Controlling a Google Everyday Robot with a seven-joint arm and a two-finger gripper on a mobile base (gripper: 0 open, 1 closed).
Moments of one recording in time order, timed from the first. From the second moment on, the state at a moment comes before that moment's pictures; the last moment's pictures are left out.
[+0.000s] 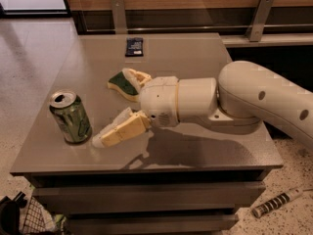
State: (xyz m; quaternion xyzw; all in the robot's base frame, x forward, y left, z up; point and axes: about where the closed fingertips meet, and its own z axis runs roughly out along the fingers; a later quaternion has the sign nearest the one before) arm 0.454 0.091 0.918 -0.52 0.58 0.38 0.51
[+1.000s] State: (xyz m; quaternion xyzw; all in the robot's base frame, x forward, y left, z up) arm 0.472 0.155 0.864 -0.49 0.56 0.41 0.53
